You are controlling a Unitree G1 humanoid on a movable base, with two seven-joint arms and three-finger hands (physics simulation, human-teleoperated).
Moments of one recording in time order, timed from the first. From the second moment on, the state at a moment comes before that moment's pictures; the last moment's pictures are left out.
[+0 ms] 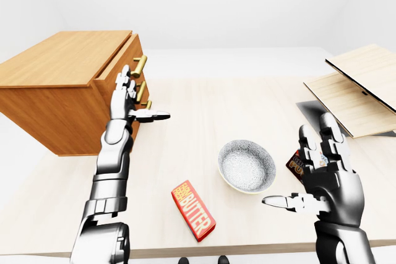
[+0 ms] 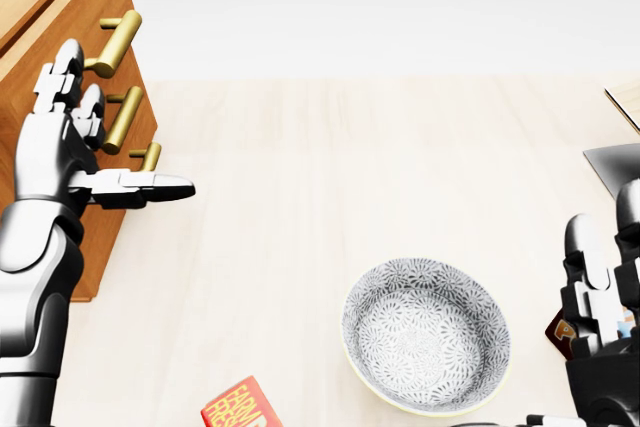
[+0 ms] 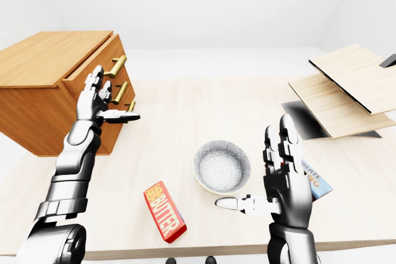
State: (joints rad) left arm -0.58 0.24 0.17 0.33 -0.13 0.09 -0.04; right arm 0.45 0.10 -0.14 -0.80 0.17 0.05 0.16
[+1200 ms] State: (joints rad) left arm -0.69 0.33 0.20 0.58 -0.21 0.09 -0.05; right arm 0.44 0.09 -0.13 -0.78 0.16 0.04 0.14
